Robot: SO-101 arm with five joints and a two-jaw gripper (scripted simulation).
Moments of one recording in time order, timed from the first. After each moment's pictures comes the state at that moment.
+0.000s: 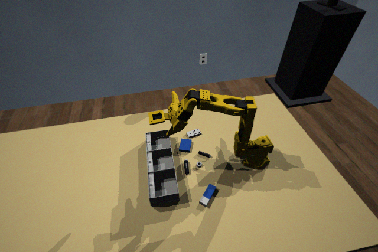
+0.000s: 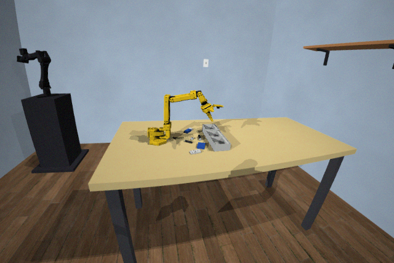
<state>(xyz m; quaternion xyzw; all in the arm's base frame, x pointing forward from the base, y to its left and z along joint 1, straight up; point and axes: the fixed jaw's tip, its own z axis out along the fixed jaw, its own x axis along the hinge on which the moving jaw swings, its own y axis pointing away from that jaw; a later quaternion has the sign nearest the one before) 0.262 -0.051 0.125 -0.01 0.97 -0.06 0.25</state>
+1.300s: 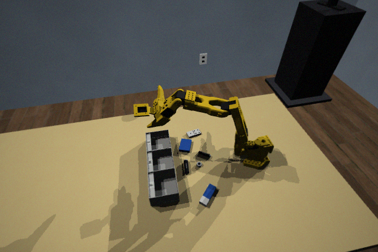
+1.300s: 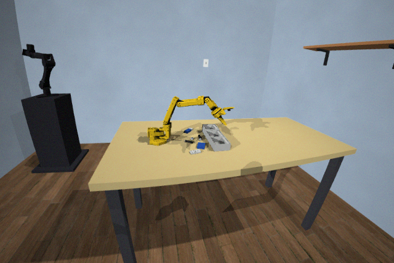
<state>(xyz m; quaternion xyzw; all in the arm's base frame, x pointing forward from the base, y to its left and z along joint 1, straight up) 0.316 -0.103 0.121 -0.02 0.94 -0.12 0.33</state>
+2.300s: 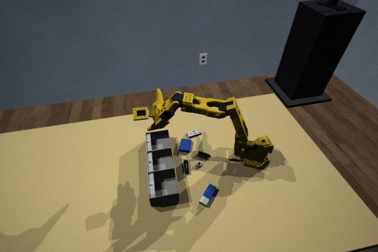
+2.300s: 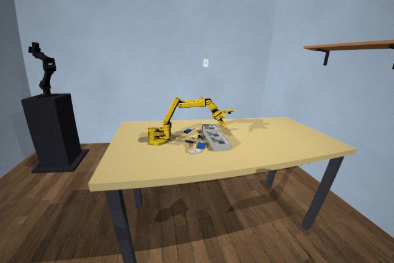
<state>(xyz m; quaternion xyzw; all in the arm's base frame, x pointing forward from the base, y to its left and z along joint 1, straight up) 0.317 -0.103 0.107 -0.02 0.94 -0.12 0.31</state>
